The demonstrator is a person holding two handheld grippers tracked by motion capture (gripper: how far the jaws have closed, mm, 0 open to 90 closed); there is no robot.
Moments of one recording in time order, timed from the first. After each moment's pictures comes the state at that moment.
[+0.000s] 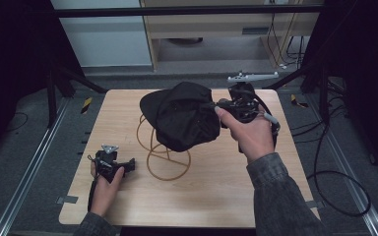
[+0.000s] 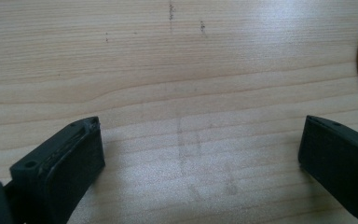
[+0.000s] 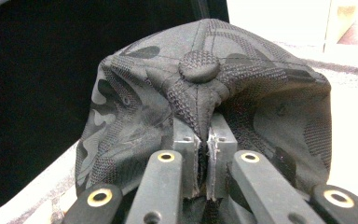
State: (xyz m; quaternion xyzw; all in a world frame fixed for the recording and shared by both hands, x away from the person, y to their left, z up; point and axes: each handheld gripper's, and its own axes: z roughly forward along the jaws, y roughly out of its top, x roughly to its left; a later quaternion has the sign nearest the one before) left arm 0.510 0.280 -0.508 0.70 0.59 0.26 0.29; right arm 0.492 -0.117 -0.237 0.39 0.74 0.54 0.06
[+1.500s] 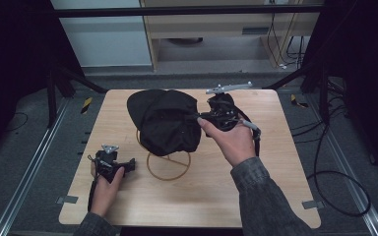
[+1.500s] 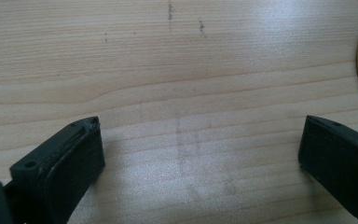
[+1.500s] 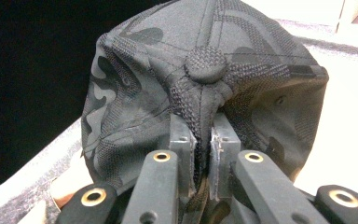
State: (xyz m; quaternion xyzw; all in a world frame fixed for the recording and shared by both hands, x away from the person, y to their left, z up) left arm 0.510 0.280 -0.508 0.70 0.59 0.26 0.29; right arm 0.497 -0.081 -0.266 0.39 0.77 0.51 0.05
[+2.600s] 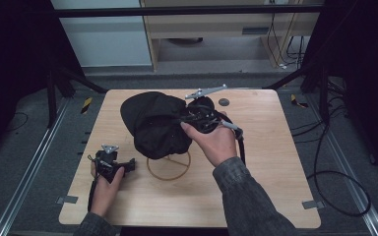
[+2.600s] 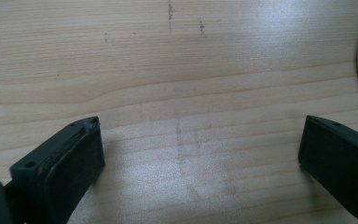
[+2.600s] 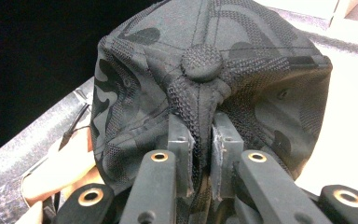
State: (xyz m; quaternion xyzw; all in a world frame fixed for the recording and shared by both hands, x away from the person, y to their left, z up) left arm 0.510 0.280 -0.508 0.70 0.59 0.26 0.29; right arm 0.505 -0.043 -0.279 0.37 0.80 0.47 0.07
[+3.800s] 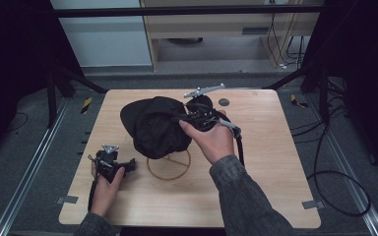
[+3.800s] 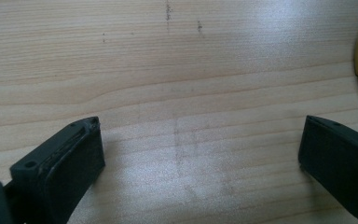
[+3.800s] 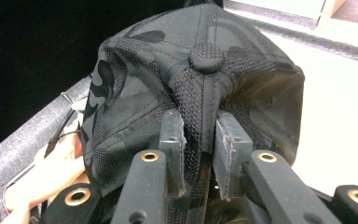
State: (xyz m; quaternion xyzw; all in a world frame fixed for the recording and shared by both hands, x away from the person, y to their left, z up) left arm 0.510 0.279 -0.508 0.71 0.59 0.26 0.29; right arm 0.513 -0.040 -0.283 0.39 0.79 0.46 0.09
